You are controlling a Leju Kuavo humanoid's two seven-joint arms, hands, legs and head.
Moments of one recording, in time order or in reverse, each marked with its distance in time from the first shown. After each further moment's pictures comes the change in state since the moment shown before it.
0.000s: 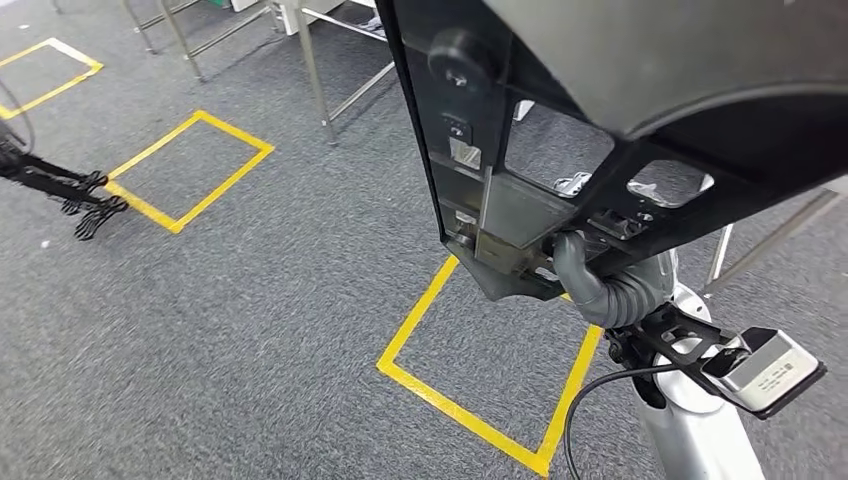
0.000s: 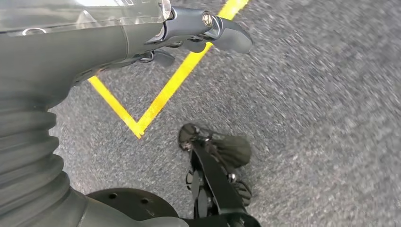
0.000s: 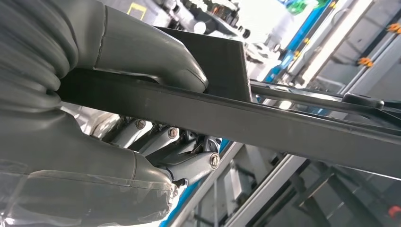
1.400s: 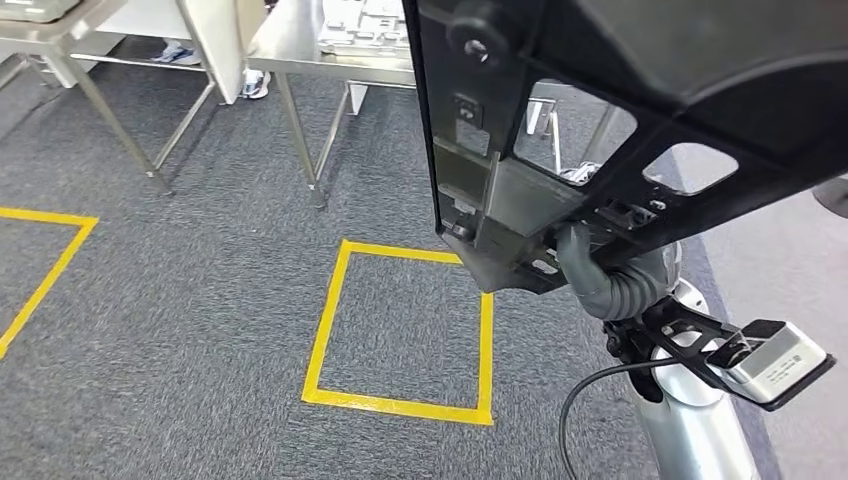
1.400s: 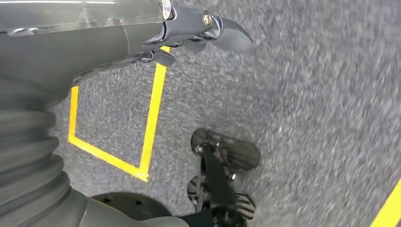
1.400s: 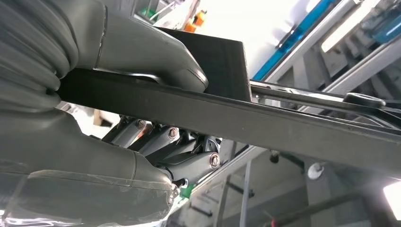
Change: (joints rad) left arm 0.000 0.000 0.000 0.000 -0.029 -0.011 0.011; right arm -0.026 0.020 -0.002 0.032 -0.011 0.007 -0.010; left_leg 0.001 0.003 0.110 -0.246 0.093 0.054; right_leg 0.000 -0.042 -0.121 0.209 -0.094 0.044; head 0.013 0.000
